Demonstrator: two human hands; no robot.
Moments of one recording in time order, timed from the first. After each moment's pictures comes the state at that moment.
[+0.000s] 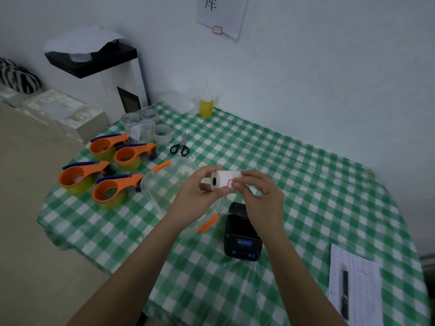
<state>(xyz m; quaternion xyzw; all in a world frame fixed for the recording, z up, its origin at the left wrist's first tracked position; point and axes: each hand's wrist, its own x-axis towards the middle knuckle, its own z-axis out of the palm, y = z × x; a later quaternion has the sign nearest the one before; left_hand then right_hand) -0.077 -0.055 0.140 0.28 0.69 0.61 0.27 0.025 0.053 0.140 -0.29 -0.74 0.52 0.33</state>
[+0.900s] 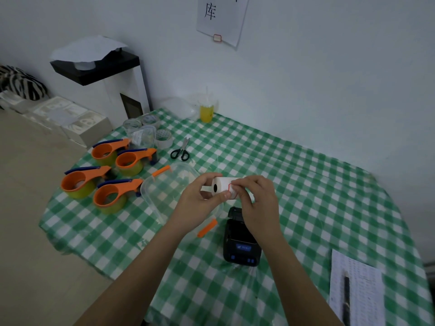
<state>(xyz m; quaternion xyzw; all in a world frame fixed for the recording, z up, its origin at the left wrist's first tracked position) -0.069 -0.049 0.137 0.25 0.72 0.59 0.26 0.026 0.063 0.129 -0.20 -0.85 0.33 0.35</state>
